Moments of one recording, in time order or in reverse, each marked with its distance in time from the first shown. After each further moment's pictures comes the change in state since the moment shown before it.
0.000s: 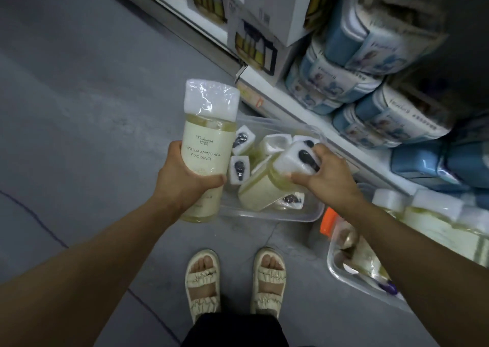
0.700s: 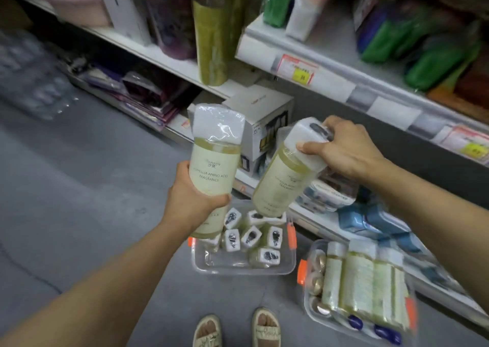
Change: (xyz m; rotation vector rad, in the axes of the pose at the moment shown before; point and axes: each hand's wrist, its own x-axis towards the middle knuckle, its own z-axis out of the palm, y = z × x) left_hand -0.125 0.213 -0.097 -0.023 0.053 0.290; right_hand -0.102 -0.223 -0.249 -0.103 0.267 -0.121
